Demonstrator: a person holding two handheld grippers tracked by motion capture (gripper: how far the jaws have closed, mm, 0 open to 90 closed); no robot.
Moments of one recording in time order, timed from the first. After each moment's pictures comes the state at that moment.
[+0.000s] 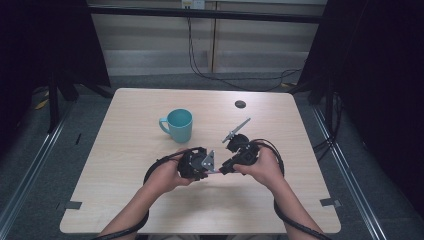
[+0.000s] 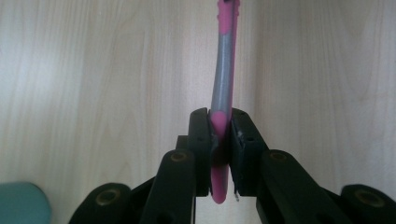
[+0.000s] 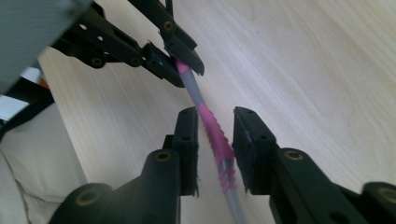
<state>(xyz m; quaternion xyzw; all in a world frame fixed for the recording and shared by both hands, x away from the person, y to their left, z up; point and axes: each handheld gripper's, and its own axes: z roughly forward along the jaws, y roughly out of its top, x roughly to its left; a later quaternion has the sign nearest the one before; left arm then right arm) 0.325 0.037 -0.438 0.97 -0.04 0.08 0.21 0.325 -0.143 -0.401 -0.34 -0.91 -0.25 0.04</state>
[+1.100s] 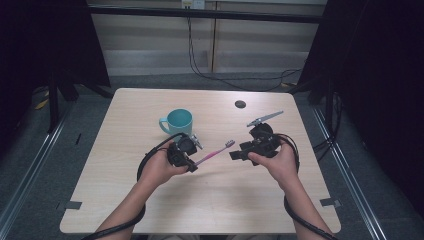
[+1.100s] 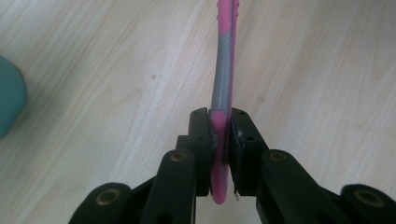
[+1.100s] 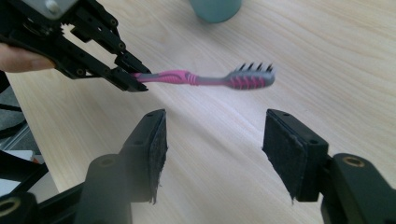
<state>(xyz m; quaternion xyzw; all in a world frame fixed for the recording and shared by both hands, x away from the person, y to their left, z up) 0.357 0.067 -0.433 0.96 0.19 -0.01 0.22 0.327 -0.193 -0.382 -0.43 -0.83 -0.35 -0.02</state>
